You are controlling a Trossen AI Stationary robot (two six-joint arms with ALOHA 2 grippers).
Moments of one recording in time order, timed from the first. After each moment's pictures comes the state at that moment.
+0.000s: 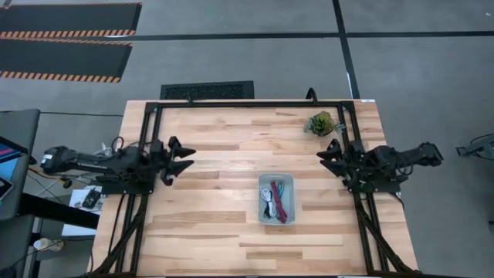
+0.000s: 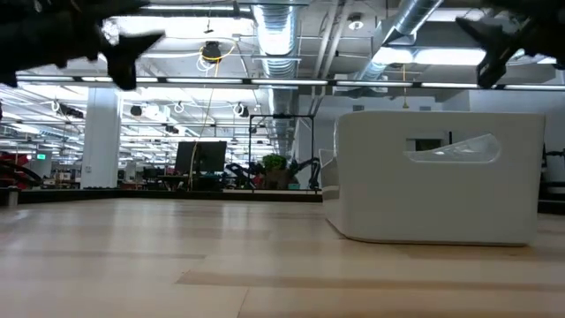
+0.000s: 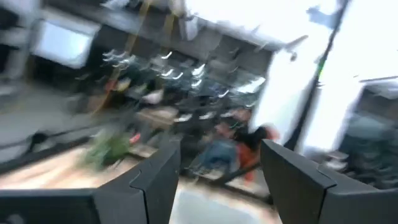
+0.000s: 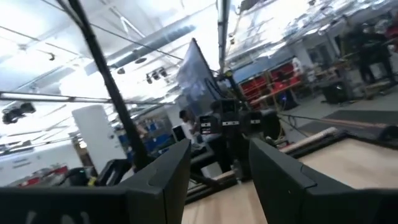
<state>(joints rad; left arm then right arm) -0.04 0.40 0.01 0.71 -0.09 -0.33 0.24 0.02 0.04 0.38 0.28 0.35</state>
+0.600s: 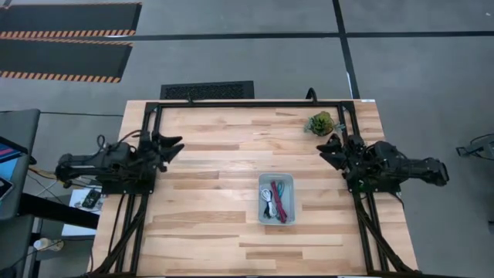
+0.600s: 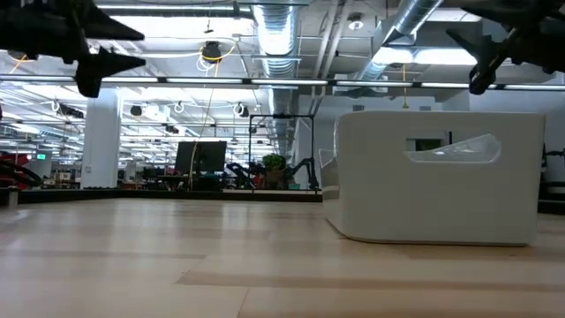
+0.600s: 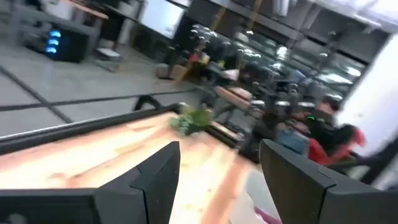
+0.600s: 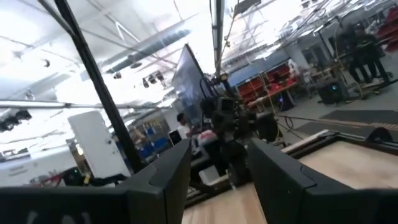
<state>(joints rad) -0.04 0.00 0.22 -0.15 -0.42 -0.45 -0.06 0.00 0.03 0.35 0.03 0.47</state>
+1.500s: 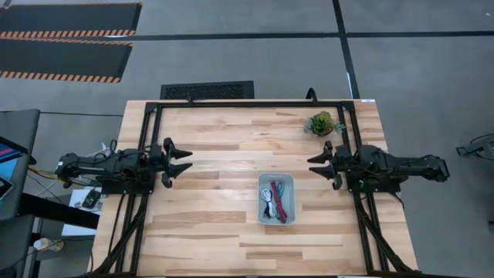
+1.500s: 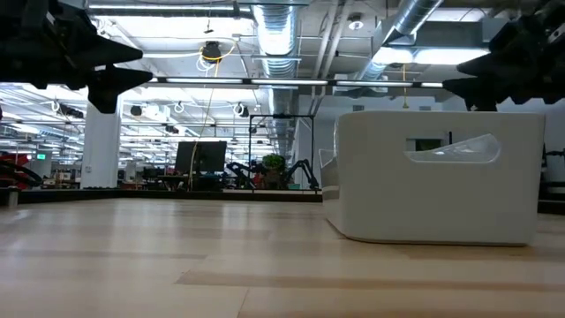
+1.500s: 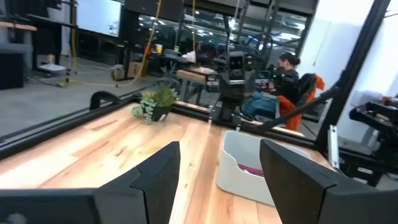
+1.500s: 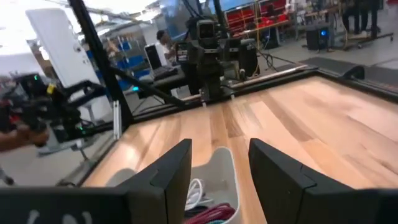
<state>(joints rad) -0.07 0.01 0.01 0.07 -0.23 -0.22 -0.03 0.02 0.01 0.04 -0.05 0.30</state>
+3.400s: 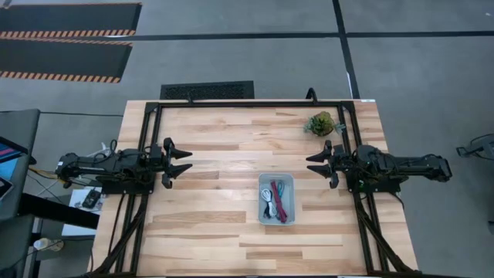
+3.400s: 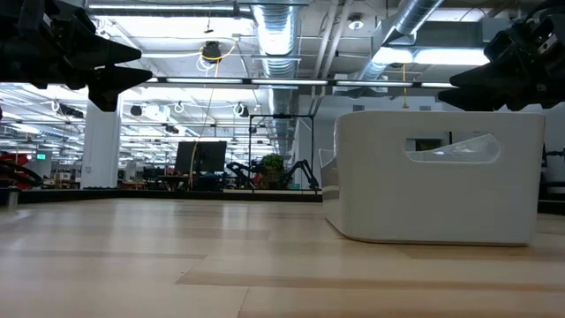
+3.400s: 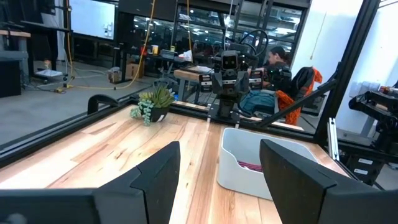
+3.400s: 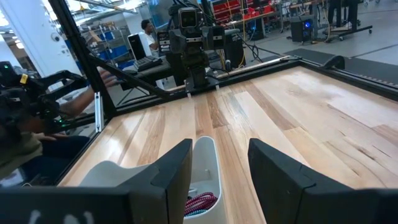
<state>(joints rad) -0.07 0.01 0.01 0.07 -0.21 -0.18 -0.04 0.07 0.00 0.02 0.00 0.27</state>
